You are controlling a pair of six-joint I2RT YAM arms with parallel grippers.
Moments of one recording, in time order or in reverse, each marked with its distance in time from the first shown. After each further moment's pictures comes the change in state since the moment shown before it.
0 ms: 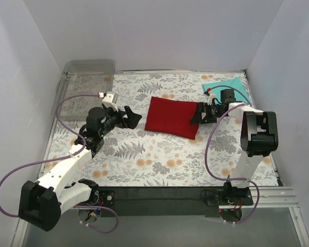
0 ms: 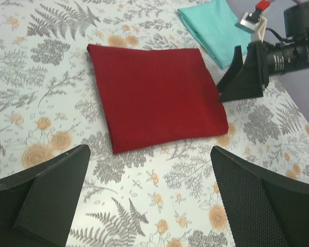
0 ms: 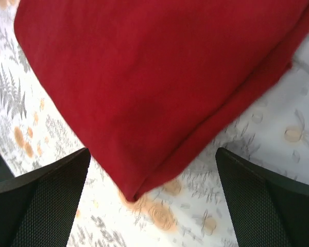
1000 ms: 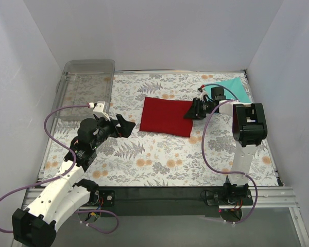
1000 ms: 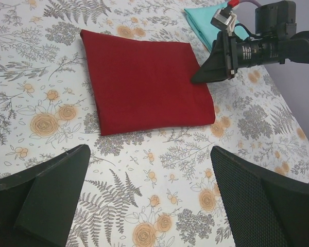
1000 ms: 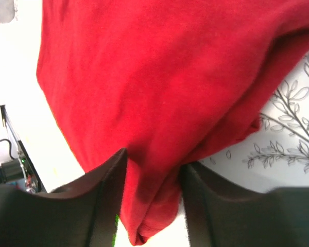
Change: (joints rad) left arm 0.001 -0.287 -0.087 -0.217 -0.069 -0.060; right arm 0.072 0.198 0.125 0.188 -0.060 0.286
